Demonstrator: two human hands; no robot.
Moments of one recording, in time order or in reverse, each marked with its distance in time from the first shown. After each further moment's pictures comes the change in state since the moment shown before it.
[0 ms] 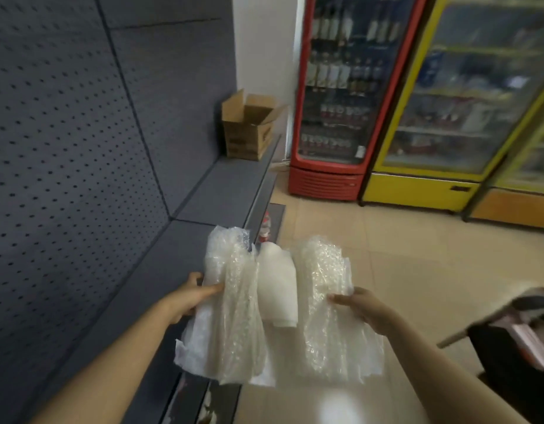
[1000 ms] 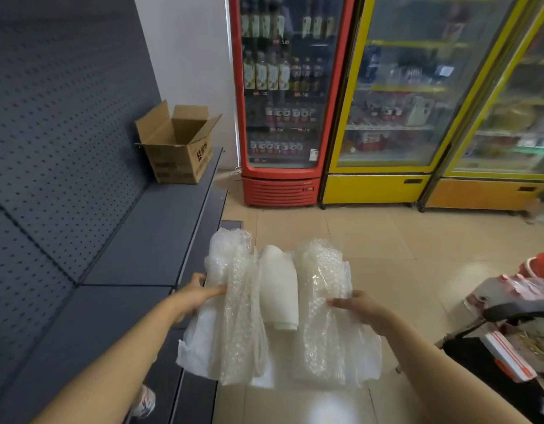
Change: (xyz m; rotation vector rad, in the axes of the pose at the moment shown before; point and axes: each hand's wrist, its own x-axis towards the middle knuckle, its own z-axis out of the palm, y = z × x) left_hand 0.178 0.169 0.104 0.185 -0.124 0.035; right_hand 0.146 -0.029 -0.155 -0.033 0.190 0.064
